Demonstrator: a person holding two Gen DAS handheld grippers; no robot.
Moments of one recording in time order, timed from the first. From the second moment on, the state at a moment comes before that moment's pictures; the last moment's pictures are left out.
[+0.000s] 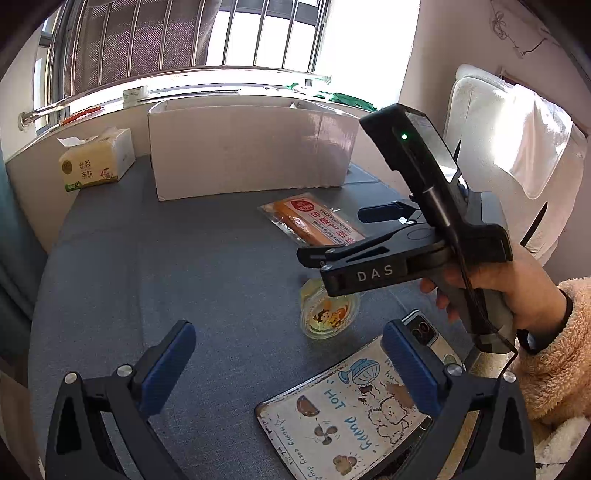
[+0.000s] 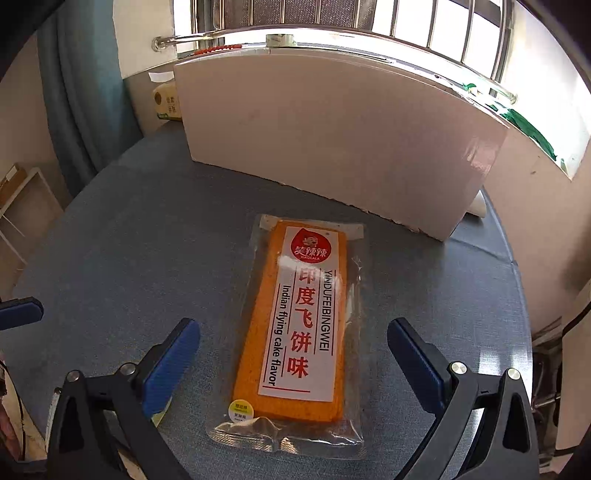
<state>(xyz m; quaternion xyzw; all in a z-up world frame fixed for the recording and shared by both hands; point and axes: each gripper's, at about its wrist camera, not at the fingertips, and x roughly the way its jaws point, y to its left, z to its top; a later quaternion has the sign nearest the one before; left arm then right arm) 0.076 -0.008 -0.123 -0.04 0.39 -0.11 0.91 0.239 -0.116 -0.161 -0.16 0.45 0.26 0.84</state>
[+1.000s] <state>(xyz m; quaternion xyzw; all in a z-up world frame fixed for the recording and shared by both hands) 0.081 -0.012 -0.128 -0.03 0.40 -0.11 0.91 0.239 -0.144 -0.133 -0.14 0.41 0.36 0.83</state>
